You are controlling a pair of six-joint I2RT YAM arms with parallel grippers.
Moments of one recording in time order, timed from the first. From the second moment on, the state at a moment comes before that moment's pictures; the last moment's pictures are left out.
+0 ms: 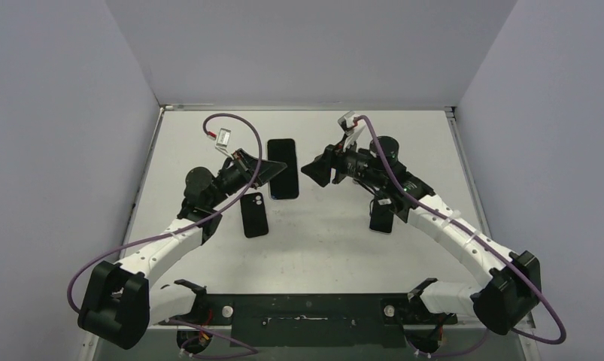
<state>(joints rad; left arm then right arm) -0.40 1.16 0.60 0.79 0.55 -1.13 0.60 1.27 1.04 0.05 -0.41 0.30</state>
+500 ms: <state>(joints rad) -0.40 1.18 0.60 0.77 0.35 -1.11 0.60 1.20 0.96 0.08 -0.53 0.67</state>
